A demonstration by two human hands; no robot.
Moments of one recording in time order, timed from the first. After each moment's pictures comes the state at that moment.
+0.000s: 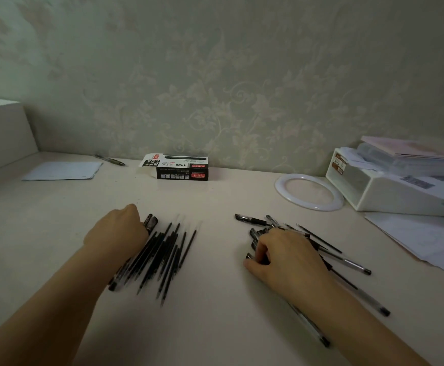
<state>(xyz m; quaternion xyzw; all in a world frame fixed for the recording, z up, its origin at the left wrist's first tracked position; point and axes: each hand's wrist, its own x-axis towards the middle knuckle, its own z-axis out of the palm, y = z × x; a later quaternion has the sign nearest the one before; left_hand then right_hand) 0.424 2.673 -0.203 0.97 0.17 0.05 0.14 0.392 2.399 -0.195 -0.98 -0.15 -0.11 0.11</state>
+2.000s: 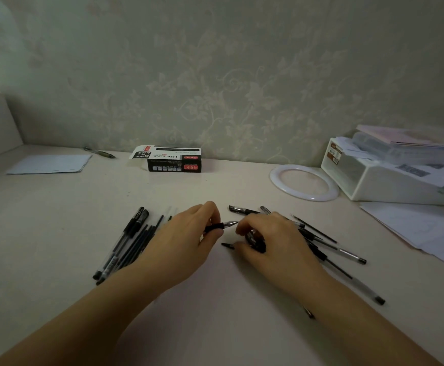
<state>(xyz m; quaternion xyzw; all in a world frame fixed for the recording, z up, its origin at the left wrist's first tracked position) 0.404 2.582 -0.214 0.94 -0.19 0.16 0.25 0.405 2.390 -0.216 -0.92 -0.24 -0.18 0.23</state>
